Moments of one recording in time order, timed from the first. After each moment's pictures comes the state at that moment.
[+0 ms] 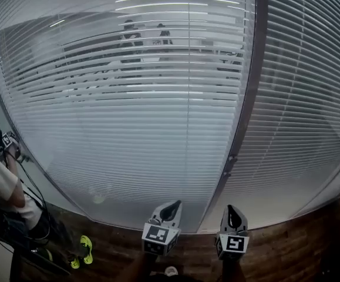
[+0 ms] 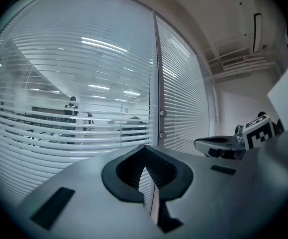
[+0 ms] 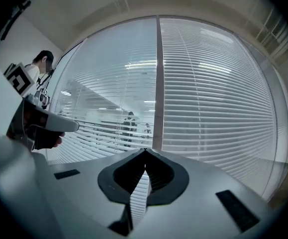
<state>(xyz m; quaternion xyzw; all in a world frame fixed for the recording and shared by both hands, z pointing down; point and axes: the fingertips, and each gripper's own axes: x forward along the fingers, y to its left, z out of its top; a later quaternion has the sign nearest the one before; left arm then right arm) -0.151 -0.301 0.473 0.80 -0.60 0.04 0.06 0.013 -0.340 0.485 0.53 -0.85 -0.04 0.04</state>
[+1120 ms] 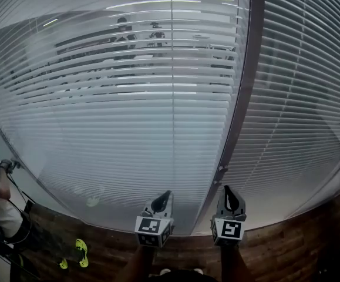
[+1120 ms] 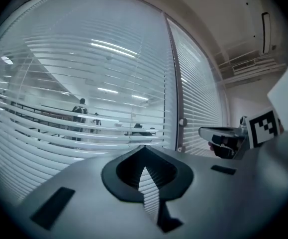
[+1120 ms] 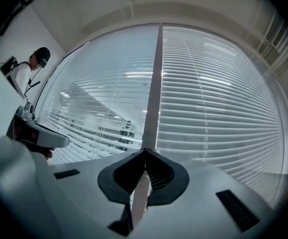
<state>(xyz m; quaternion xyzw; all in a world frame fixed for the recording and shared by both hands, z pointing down) -0.175 -0.369 0.467 0.76 -0.64 0.00 0.06 0.002 -0.421 0.433 0.54 -0.84 -0.10 0.00</state>
